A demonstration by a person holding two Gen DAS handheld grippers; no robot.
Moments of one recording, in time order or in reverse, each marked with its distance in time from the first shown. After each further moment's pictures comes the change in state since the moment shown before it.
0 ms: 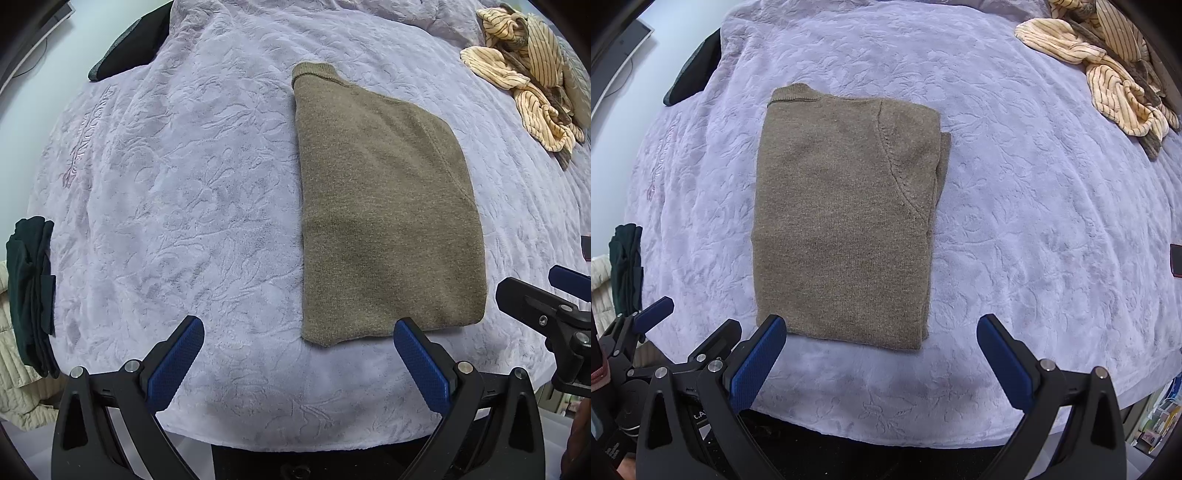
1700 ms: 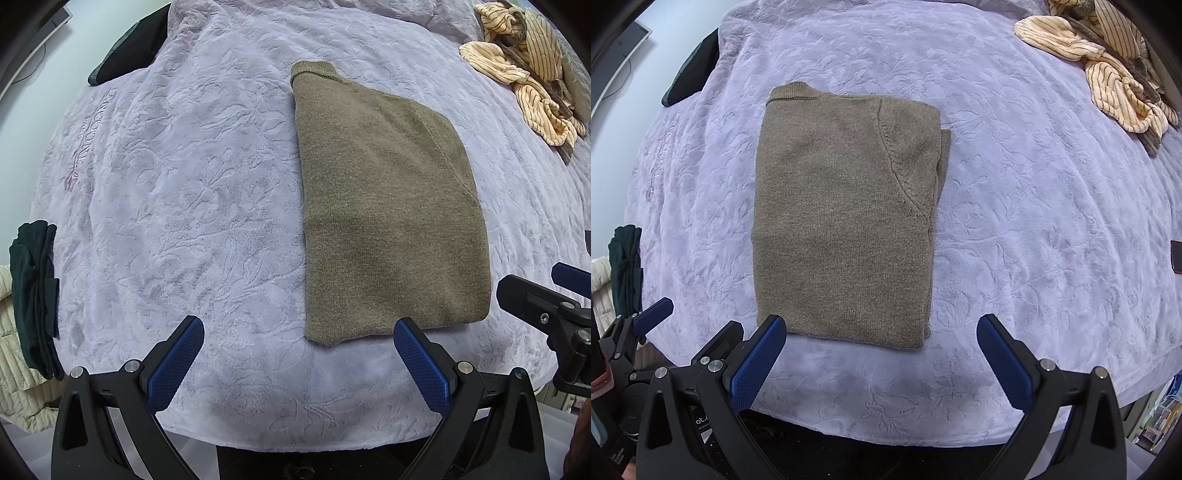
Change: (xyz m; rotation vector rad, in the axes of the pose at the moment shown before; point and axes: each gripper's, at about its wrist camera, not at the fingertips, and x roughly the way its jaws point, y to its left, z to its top) left arm 0.001 -0.002 0.000 0.015 -0.001 0.014; right arm 0.000 0.003 0.000 0.006 0.004 -0.002
